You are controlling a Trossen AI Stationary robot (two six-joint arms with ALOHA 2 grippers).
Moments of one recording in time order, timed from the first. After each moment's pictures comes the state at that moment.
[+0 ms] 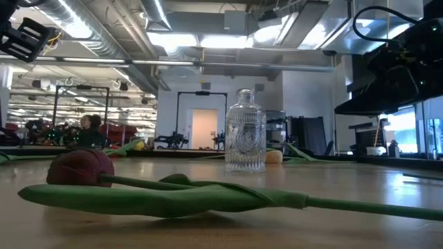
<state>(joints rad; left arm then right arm) -0.52 0.01 0.01 0.09 0.33 -0.38 -0.29 0.30 0.01 0.03 -0.03 0.02</state>
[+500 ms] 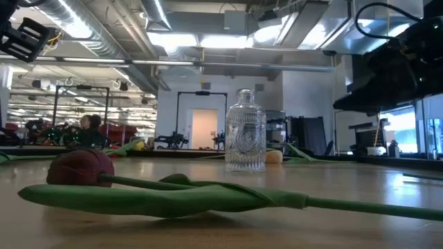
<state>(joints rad) -0.52 0.01 0.01 0.09 0.33 -0.38 -0.30 0.30 0.01 0.10 -0.09 0.14</state>
